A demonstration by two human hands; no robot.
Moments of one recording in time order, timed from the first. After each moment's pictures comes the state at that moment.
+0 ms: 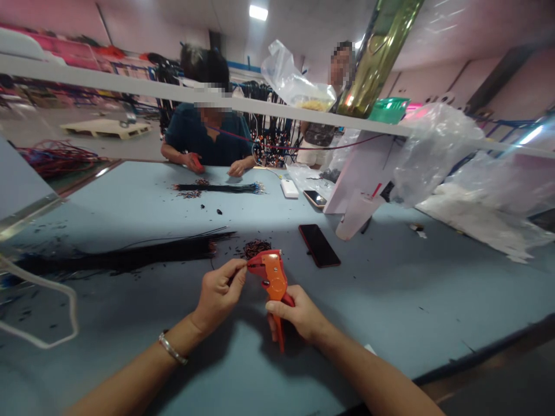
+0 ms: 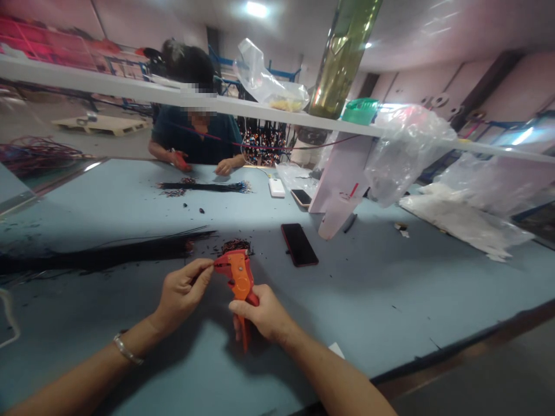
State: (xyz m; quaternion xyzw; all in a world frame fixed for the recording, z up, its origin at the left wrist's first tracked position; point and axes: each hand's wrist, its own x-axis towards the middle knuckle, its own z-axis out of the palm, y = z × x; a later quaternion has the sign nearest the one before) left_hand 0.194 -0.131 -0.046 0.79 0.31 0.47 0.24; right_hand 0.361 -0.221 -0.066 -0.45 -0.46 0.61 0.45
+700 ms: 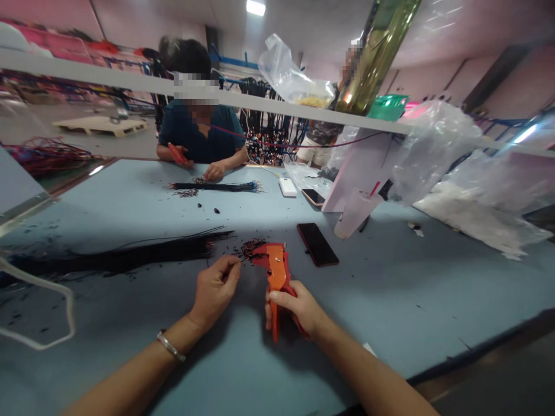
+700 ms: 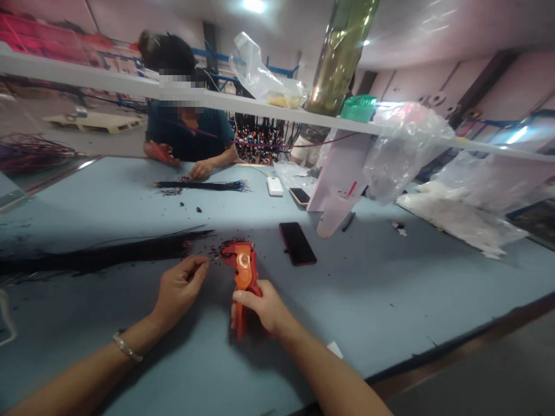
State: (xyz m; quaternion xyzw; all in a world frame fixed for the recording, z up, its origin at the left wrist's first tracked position) left_hand 0.196 -0.122 -0.056 0.75 0.40 0.47 0.24; right_hand 0.364 -0.218 -0.063 -0.44 -0.38 0.64 0.50
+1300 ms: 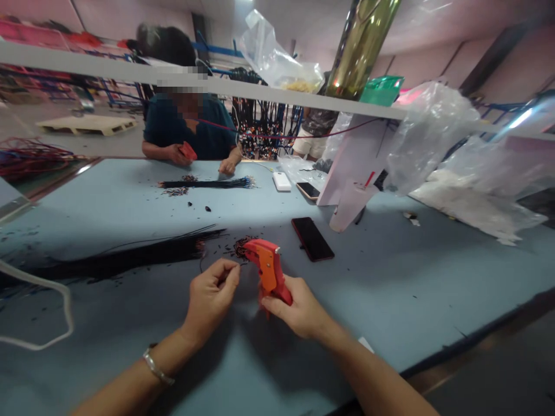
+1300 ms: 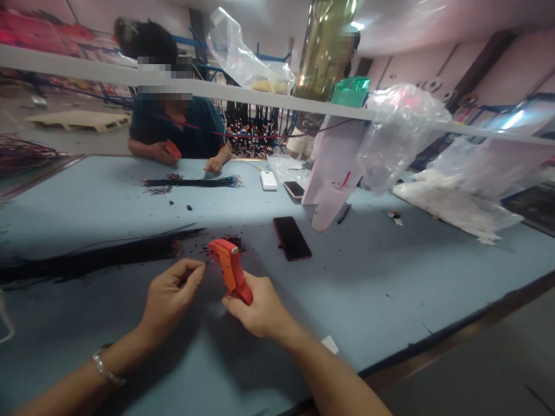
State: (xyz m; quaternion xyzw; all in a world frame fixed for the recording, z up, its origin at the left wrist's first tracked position) left_hand 0.205 -0.142 -0.037 0.73 0.42 0.44 0.31; right_hand 0.370 -0.224 -0.036 -0.54 -0.59 0.41 0.44
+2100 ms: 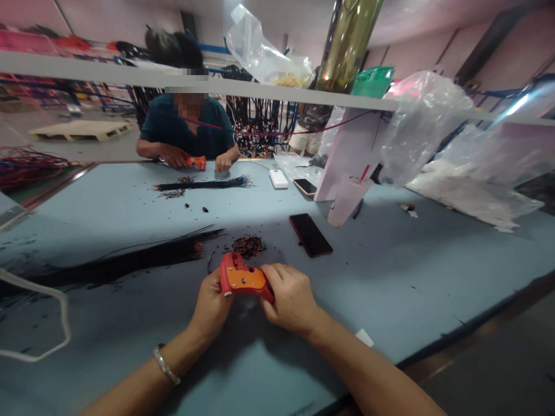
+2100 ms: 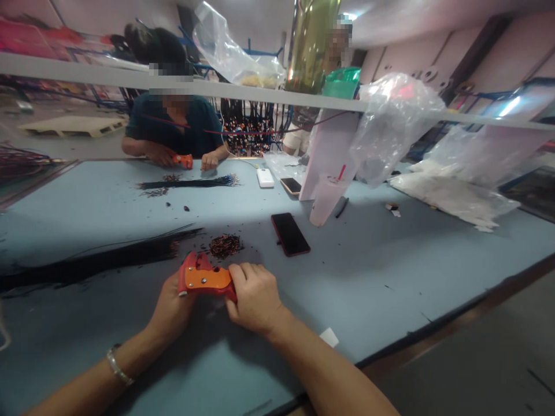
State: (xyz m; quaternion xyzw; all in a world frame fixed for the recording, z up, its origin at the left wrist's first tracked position) left_hand 0.212 -0.146 -0.040 0.66 0.37 0.44 0.48; right_hand 0.363 -0.213 -0.054 -0.64 -0.73 -0.03 0.26
